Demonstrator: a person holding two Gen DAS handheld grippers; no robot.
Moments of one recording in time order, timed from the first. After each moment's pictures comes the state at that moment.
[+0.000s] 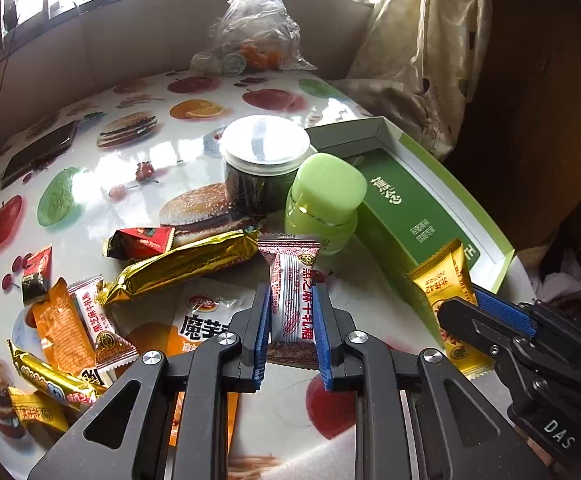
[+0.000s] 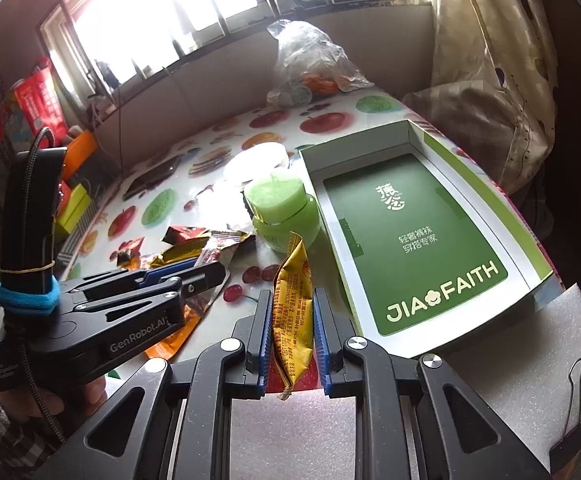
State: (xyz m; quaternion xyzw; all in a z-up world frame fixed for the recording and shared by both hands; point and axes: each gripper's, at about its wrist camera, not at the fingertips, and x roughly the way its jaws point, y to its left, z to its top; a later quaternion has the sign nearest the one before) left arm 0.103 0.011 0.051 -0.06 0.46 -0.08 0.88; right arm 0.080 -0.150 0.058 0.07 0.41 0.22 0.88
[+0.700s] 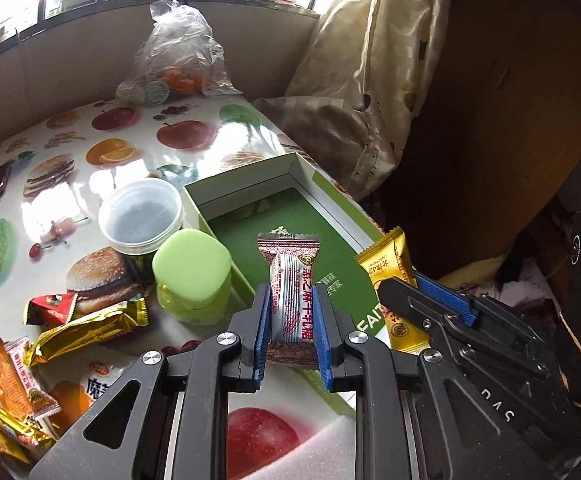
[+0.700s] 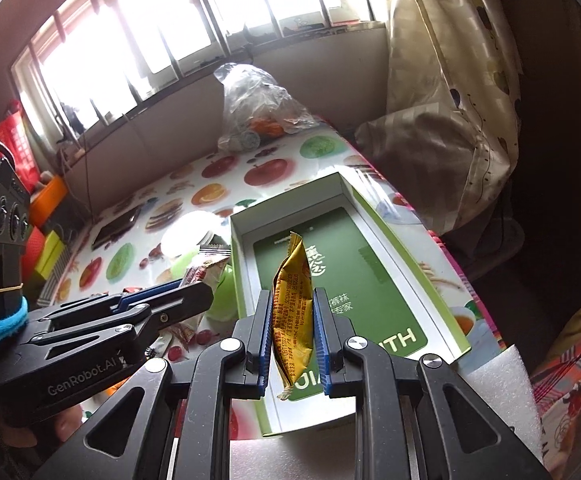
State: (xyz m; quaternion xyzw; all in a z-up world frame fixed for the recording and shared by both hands) left arm 0.145 -0.057 0.078 -0.08 0.44 -0.16 0.88; right arm 0.129 -0.213 0.074 0.09 0.39 0.17 0.90
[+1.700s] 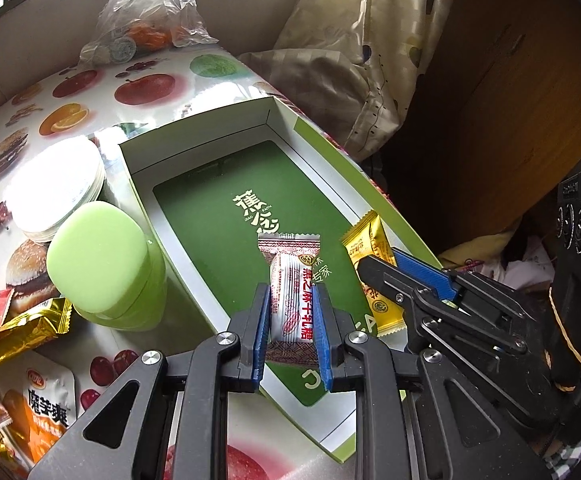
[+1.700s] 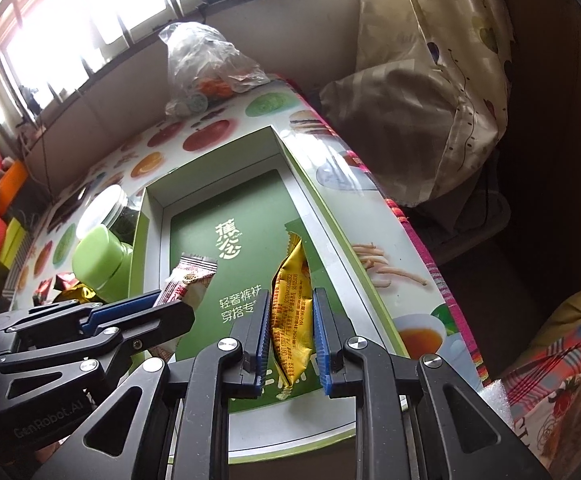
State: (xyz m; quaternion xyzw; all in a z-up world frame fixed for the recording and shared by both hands) left arm 0.176 -0.101 0.034 -0.07 0.51 -0.16 0.85; right arm 0.175 -0.242 0.021 0.07 0.45 0.14 0.88
